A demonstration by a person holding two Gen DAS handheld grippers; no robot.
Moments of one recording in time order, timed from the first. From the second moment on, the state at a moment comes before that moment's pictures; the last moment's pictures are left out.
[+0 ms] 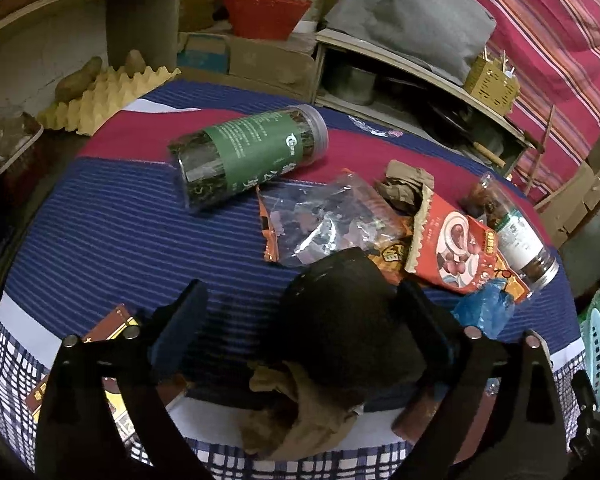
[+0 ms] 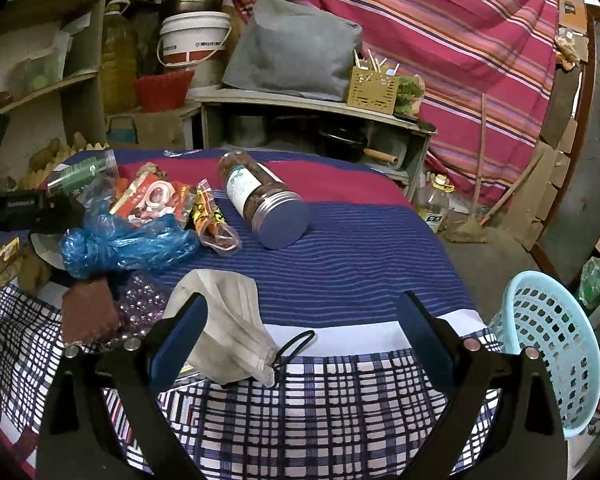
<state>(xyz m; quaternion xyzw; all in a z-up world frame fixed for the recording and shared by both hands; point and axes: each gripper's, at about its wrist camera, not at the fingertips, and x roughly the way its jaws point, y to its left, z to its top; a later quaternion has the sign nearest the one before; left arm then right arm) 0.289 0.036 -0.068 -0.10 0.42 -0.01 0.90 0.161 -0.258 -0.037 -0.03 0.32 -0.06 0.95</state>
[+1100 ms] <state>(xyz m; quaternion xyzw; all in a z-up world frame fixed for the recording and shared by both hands) 0.245 0.026 -0.024 0.00 0.37 -0.01 0.93 0.167 -0.243 -0.046 -0.01 0.34 -0.02 0.94</state>
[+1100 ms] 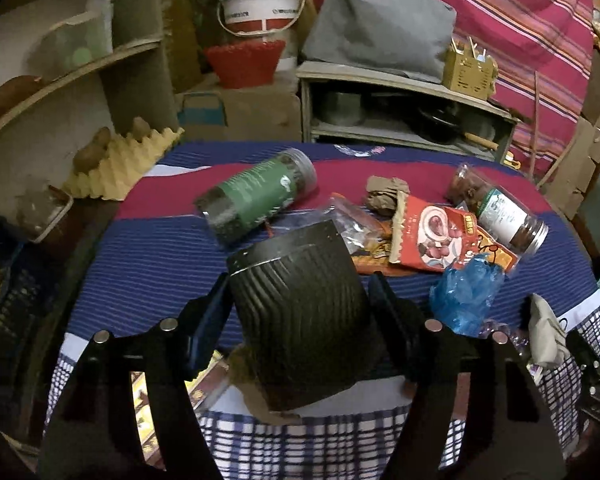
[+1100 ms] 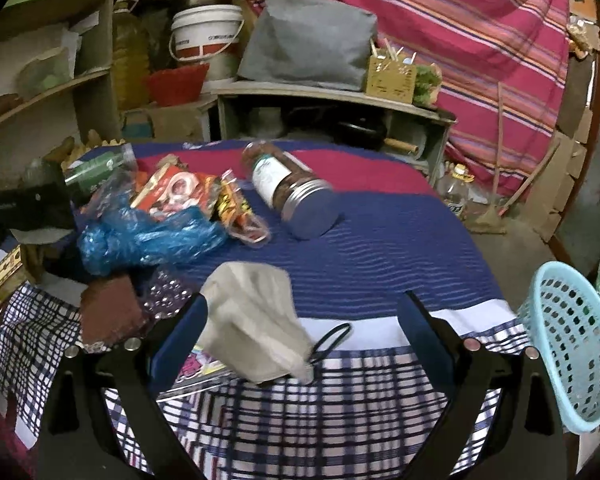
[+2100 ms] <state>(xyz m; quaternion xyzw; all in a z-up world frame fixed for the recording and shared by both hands) 0.233 0.018 -0.018 0.01 0.35 -0.04 0.94 0.180 -0.257 -0.054 0.06 0.37 0.04 0.93</state>
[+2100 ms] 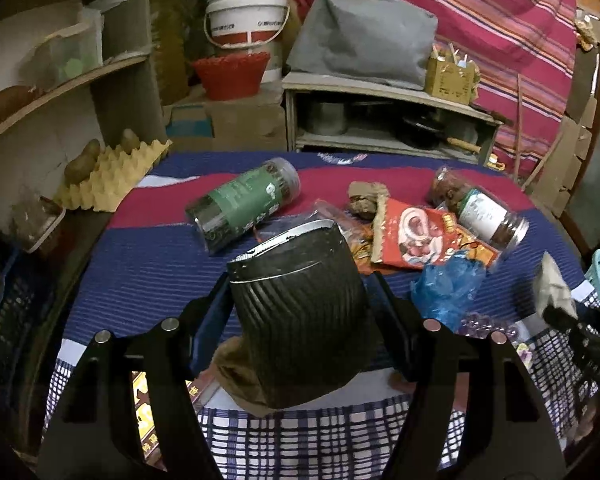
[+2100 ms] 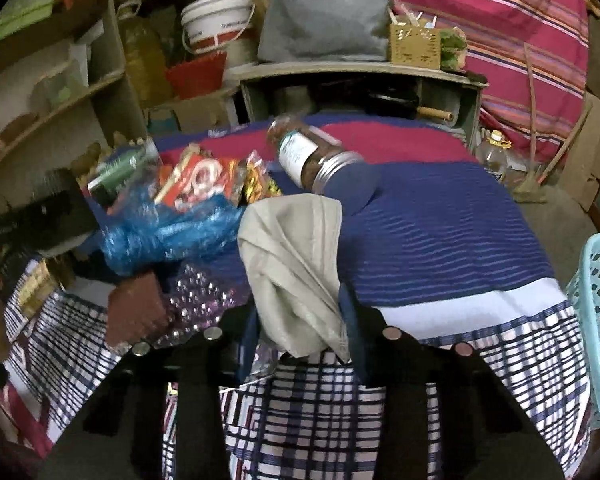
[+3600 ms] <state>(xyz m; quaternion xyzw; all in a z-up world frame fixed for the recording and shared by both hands) 0.137 -0.408 -0.040 0.12 0.28 -0.34 0.89 0.023 -0.563 -0.022 0.12 0.29 -0.21 0.92</state>
